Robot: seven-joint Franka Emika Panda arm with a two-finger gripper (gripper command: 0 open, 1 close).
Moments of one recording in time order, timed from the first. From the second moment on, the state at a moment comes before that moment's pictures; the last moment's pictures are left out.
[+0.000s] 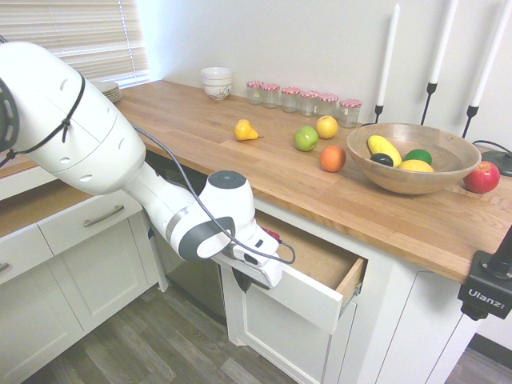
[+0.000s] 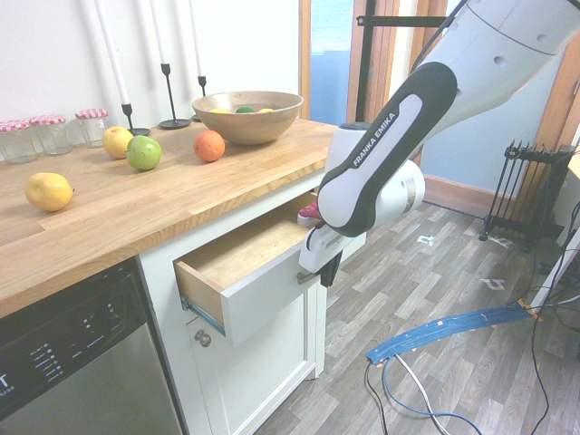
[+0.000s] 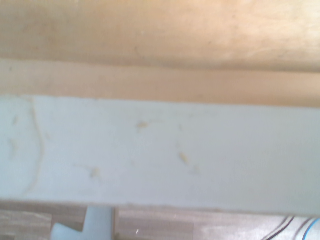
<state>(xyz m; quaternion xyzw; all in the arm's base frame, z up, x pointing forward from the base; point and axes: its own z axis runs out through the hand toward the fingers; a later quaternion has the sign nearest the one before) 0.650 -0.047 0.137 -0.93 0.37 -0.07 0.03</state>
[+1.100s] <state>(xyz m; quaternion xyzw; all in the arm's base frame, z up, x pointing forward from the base) 0.746 -0.032 0.148 -0.92 0.39 -0.09 0.02</state>
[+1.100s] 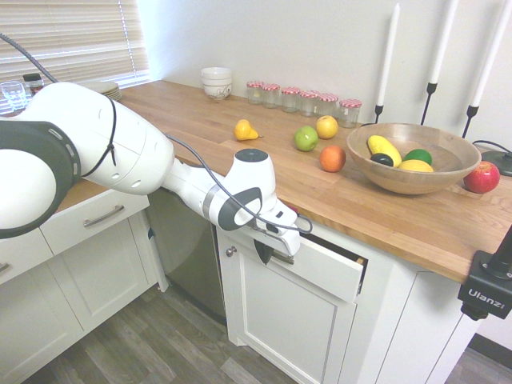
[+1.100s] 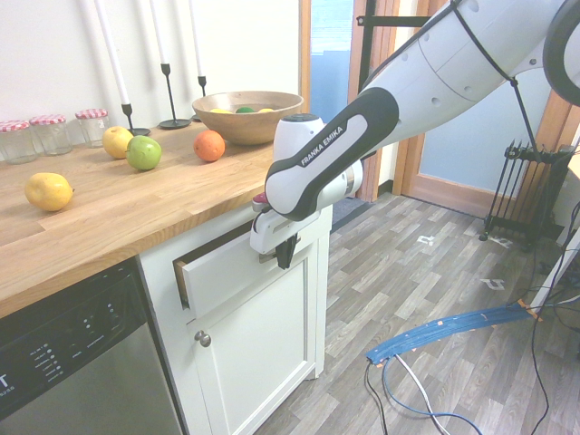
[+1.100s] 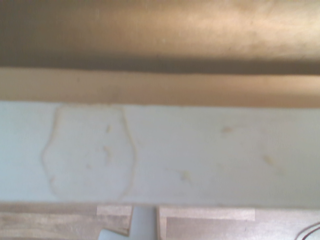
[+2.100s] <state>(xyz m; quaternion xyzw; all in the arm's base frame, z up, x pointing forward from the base) 0.752 -0.031 0.149 -0.91 0.40 -0.07 0.02</state>
